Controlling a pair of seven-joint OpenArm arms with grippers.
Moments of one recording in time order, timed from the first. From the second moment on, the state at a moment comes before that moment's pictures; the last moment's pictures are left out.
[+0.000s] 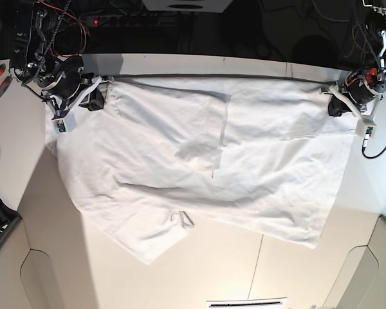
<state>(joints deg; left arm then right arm) 17.4 -23.1 -18.7 77.3 -26.8 -27.0 37.0 -17.2 9.4 12.7 85.0 18.7 27.7 -46.2</state>
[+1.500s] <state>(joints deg) 17.1 -22.6 -23.3 101.6 -29.1 -28.4 40.0 15.6 10.3 13.9 67.8 9.3 22.0 -36.6</state>
